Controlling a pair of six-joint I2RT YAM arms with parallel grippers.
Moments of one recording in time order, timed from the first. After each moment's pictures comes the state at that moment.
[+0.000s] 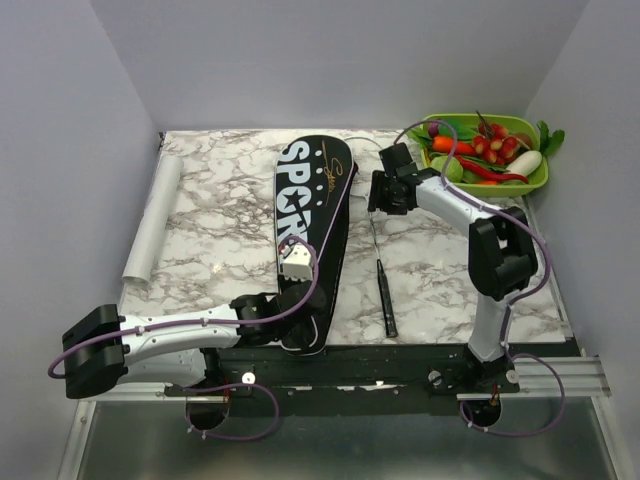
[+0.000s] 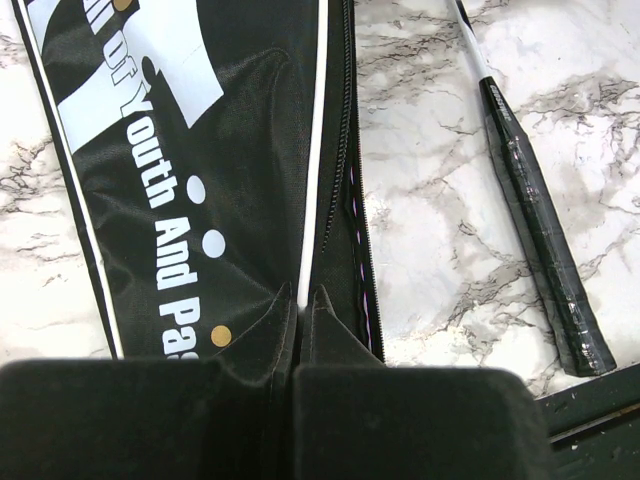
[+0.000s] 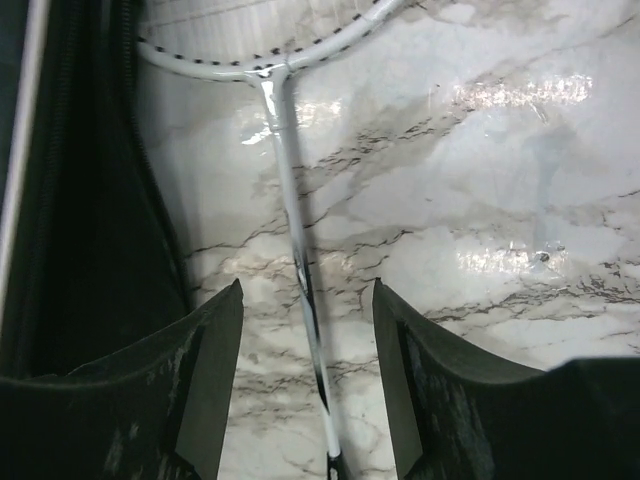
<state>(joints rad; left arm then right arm) -1.21 1.10 0.57 -0.18 -0.69 -0.79 0.41 1.91 1.45 -0.49 0.08 0.48</state>
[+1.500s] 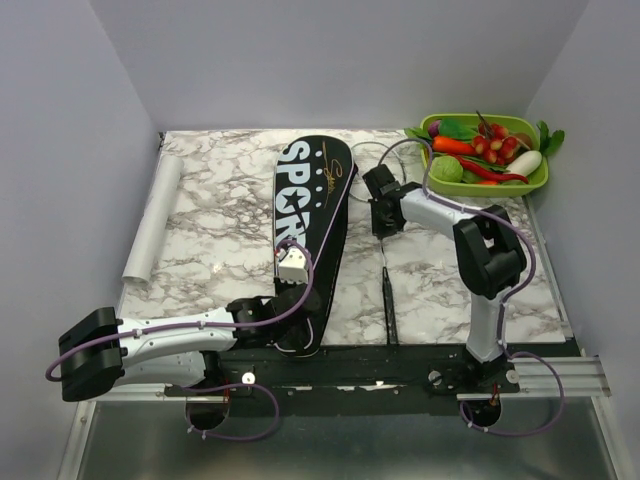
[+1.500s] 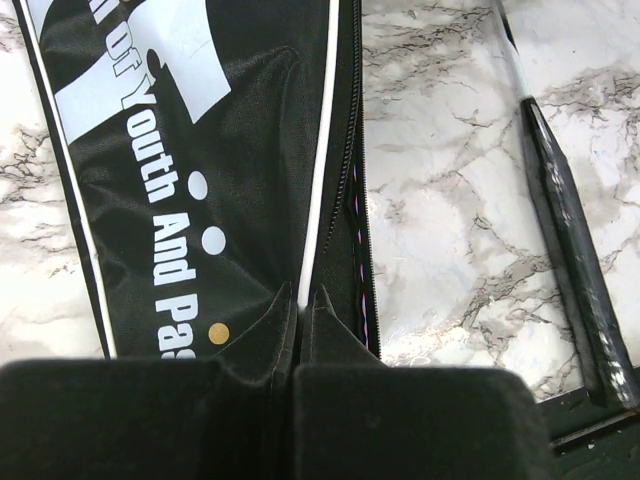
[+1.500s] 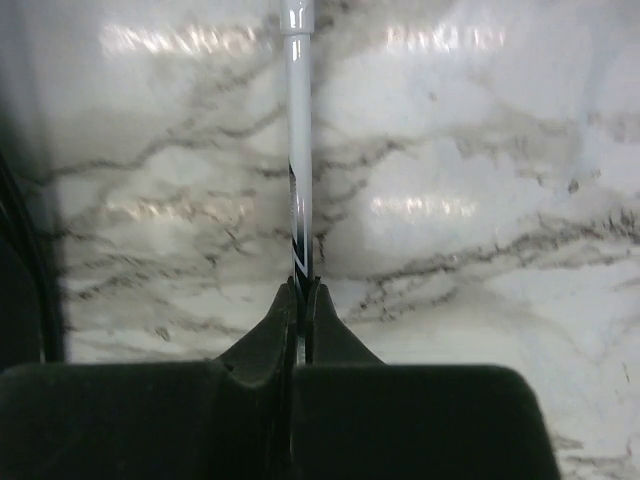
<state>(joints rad) -1.20 1.07 0.51 -0.14 -0.68 -0.79 0.50 2.02 1.43 -0.57 0.20 0.40</state>
